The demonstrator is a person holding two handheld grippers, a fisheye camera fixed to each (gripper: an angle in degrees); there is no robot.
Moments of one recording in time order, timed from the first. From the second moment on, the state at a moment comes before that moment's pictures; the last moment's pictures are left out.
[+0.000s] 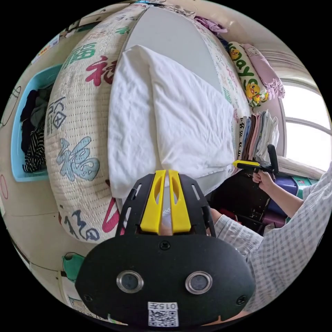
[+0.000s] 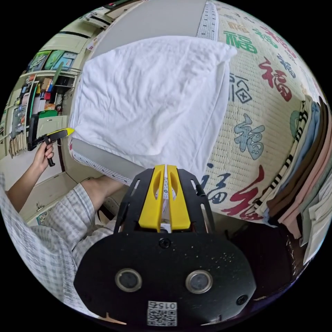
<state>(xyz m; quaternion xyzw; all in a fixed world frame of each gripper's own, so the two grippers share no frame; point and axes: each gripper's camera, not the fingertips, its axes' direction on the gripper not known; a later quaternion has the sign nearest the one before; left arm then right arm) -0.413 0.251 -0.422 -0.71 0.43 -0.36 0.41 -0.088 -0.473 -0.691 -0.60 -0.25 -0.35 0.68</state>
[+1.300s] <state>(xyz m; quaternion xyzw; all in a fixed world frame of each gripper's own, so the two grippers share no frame) -0.409 0.389 -0.304 -0.67 0.29 -0.55 0.40 -0.091 -0.611 -0.593 -0.58 -0.28 -0.07 0.76</state>
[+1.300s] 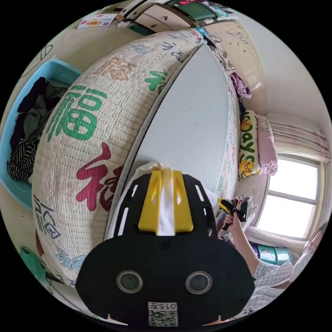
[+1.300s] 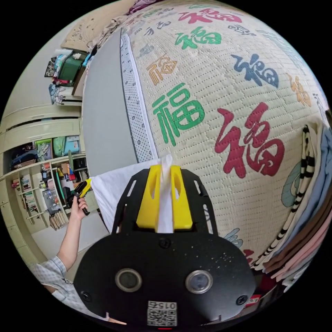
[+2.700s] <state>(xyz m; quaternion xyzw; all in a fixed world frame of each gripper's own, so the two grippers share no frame) -0.361 0.365 -0.264 -0.65 0.38 -0.50 0.42 -0.374 -0.566 -1.022 -0.45 -0.40 -0.57 0.55</state>
